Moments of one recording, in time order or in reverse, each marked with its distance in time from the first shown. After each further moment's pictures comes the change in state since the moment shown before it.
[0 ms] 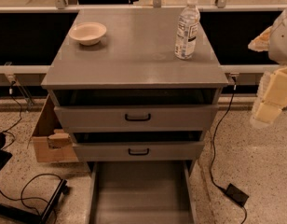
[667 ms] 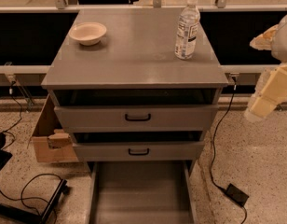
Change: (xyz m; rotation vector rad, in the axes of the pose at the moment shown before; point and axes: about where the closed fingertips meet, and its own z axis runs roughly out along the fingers) arm 0.000 -0.012 0.005 0.021 -0.103 0.054
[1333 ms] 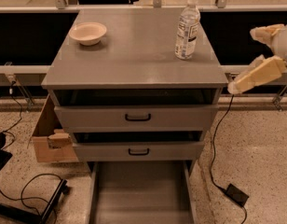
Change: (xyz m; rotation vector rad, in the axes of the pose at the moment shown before) arm -0.004 -0.079 0.036 0.124 -0.474 0.147
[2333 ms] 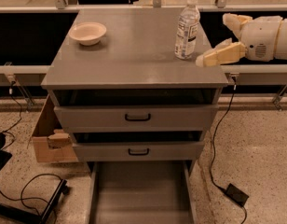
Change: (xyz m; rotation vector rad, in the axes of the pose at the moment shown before) arm -0.059 -0.046 0.062 0.023 -0.433 0.067
